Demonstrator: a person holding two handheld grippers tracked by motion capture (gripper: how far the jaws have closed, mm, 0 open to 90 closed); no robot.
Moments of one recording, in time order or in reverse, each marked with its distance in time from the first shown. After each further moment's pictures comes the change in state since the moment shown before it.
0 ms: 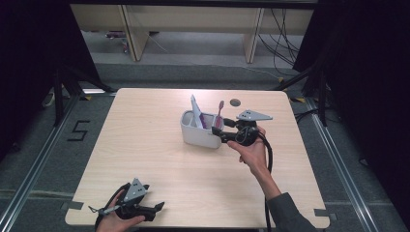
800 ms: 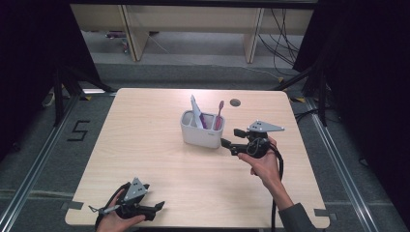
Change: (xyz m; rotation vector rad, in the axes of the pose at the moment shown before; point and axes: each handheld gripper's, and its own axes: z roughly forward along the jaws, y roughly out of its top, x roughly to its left) left arm 0.000 0.001 0.000 -0.002 0.000 0.000; right arm 0.001 -0.024 -0.034 0.033 -0.008 0.002
